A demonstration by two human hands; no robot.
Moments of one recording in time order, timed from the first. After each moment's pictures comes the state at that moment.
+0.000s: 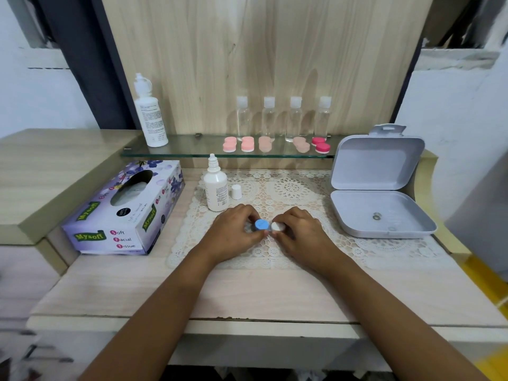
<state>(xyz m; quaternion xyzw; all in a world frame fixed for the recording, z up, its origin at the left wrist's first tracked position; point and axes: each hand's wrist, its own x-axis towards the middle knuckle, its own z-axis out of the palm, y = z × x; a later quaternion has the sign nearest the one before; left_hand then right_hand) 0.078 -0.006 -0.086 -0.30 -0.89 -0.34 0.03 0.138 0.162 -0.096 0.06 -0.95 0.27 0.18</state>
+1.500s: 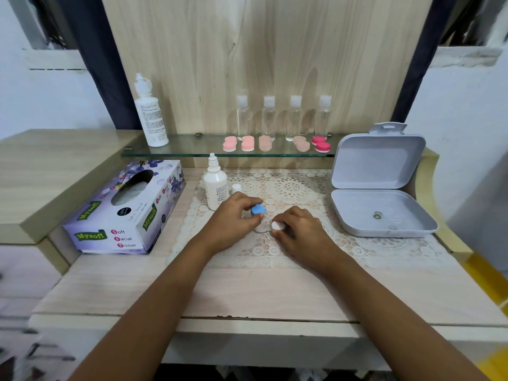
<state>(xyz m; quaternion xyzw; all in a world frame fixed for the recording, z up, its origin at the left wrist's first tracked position) 0.075 -0.003 -0.070 -0.29 -0.86 -0.42 0.03 0.139 0.162 -0.094 0.06 -0.95 0.27 0.17</state>
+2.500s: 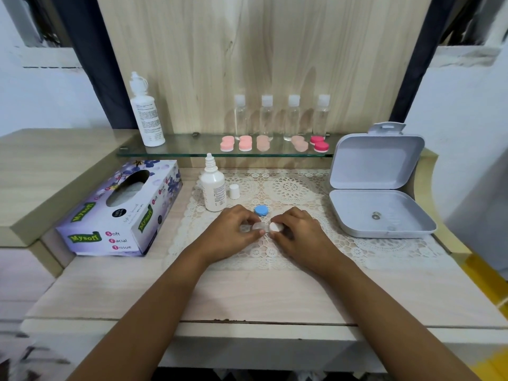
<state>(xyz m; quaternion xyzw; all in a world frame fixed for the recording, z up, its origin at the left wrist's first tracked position) 0.079 -0.008 -0.079 -0.32 -0.88 -0.34 0.00 0.141 0.161 -0.092 0.05 -0.94 0.28 0.17</state>
